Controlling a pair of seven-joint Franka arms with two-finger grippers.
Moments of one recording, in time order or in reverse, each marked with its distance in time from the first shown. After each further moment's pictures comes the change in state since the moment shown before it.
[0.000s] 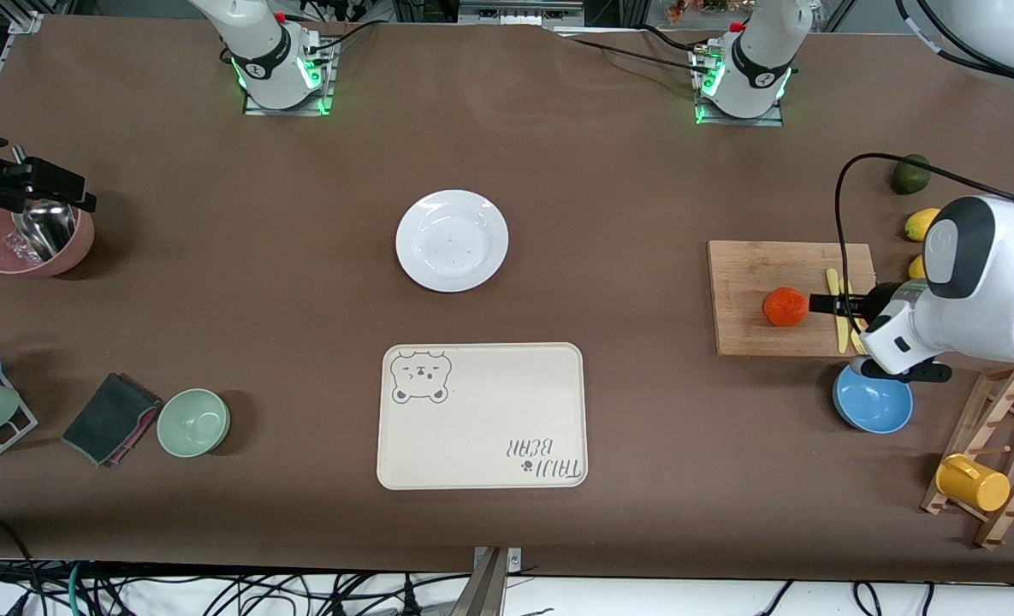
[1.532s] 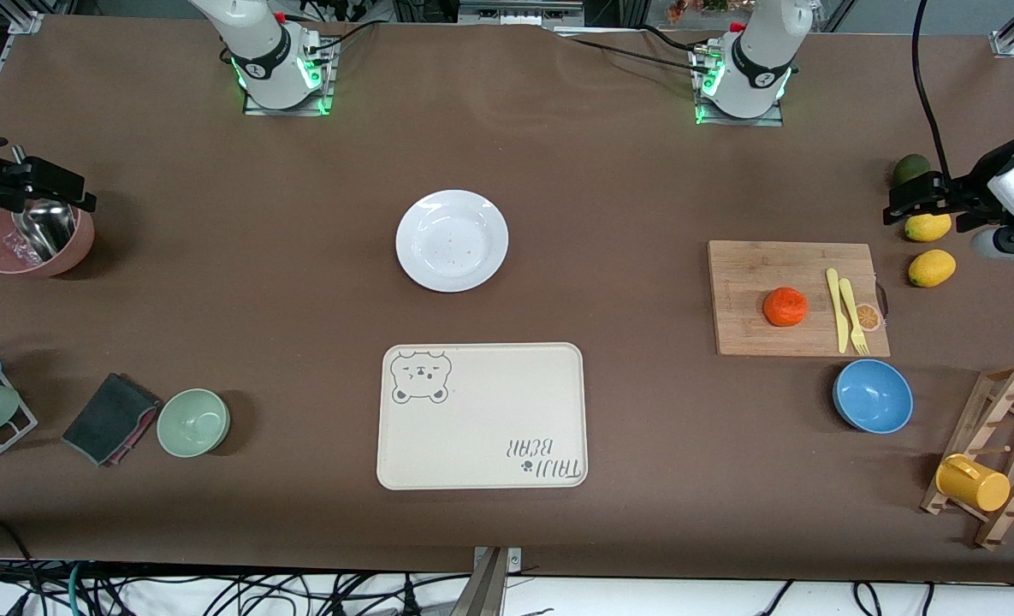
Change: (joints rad) left arm -0.024 -0.377 -0.006 0.058 0.000 -0.242 0.000; right arm 0.001 -0.001 0.000 0.000 0.000 0.001 0.000
